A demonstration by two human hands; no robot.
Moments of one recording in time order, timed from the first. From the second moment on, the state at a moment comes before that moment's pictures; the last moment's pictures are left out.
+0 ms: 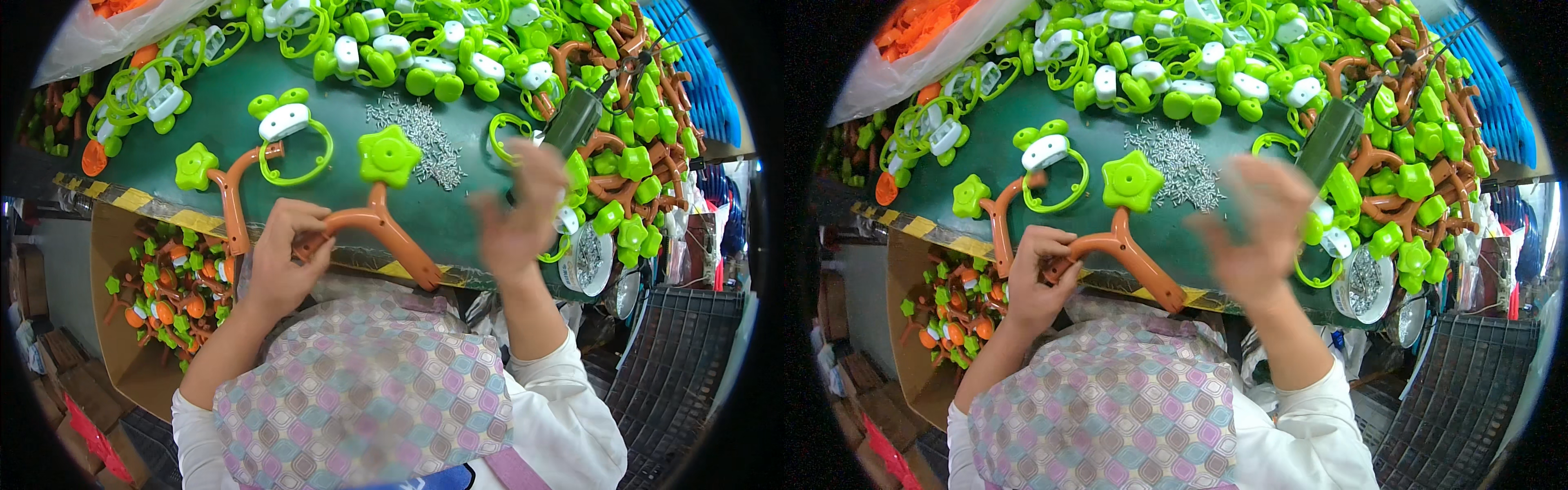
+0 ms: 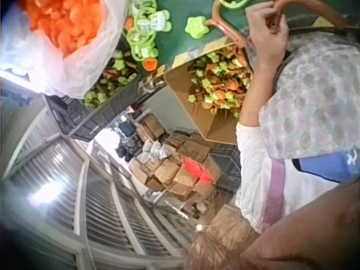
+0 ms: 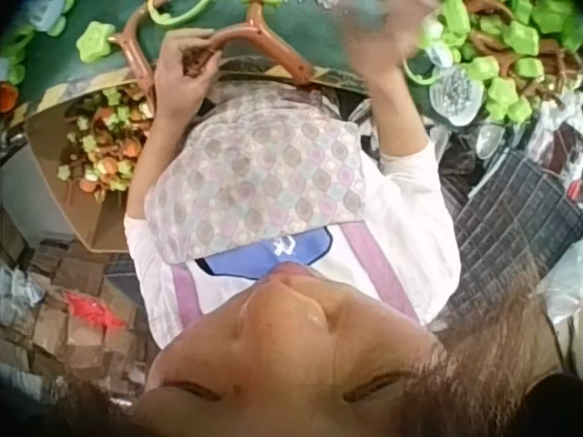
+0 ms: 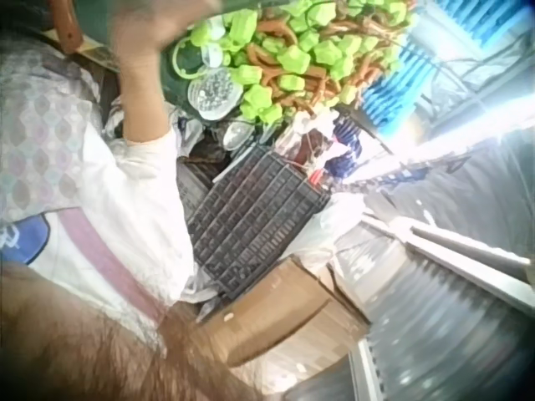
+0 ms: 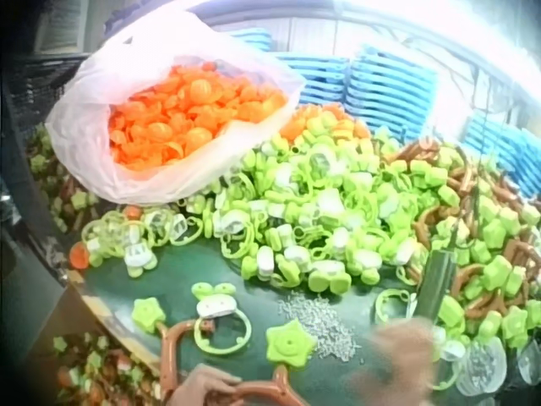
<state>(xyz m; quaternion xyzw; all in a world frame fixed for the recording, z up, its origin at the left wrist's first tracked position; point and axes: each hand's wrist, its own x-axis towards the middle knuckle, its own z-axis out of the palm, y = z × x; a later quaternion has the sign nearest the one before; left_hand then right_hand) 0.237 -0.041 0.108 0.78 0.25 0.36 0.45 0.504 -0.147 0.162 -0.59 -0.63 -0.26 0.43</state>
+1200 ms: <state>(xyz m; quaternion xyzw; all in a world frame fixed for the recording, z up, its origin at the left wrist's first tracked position) 0.271 -0.019 0.088 0.88 0.13 0.30 0.35 0.447 -0.106 0.174 -0.44 -0.53 0.47 0.55</state>
